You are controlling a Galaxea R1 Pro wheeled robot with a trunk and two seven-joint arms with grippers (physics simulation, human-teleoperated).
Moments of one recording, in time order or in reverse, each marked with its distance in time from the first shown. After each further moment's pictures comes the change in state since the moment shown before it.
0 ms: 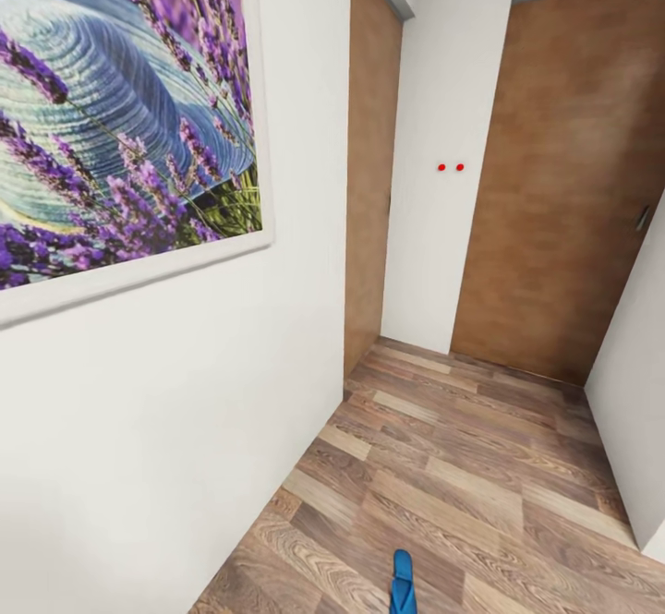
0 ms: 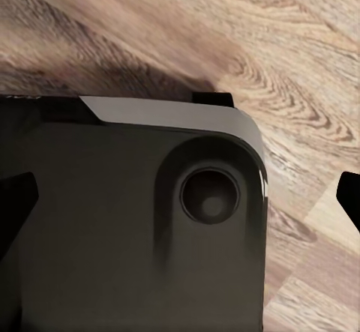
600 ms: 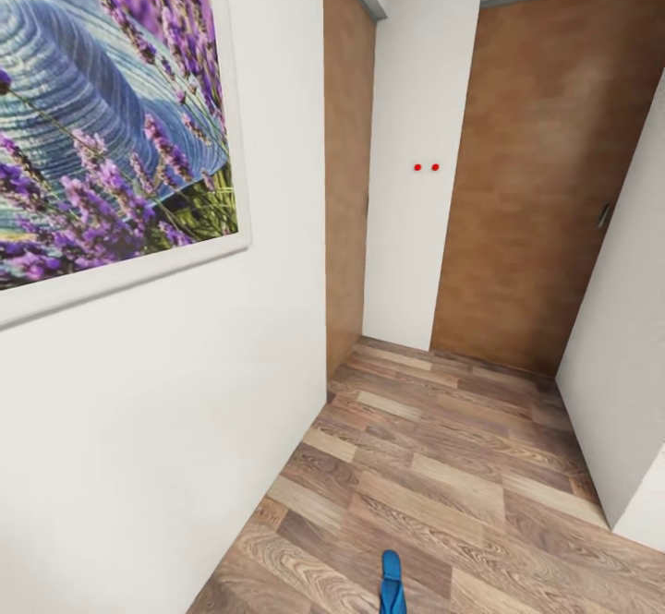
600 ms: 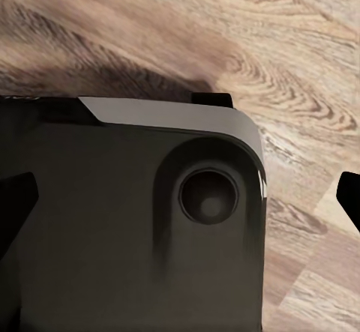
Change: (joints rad) left arm 0.000 0.000 0.000 0.000 0.000 0.000 0.000; right arm 0.000 -0.001 0.000 -0.001 0.000 0.000 0.000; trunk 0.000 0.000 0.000
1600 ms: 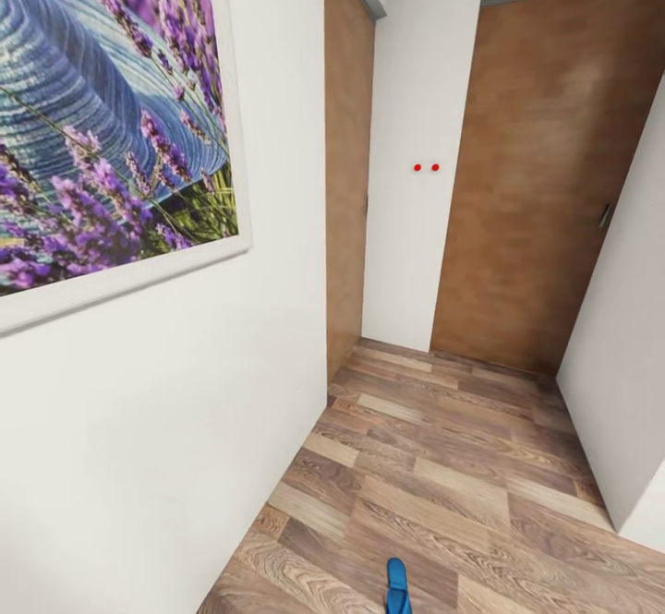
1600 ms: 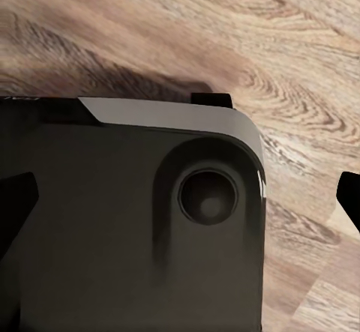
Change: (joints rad) left arm 0.000 -0.001 -0.001 0.000 0.000 0.000 0.000; right arm 0.000 0.000 -0.001 0.000 0.000 0.000 0.000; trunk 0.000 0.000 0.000
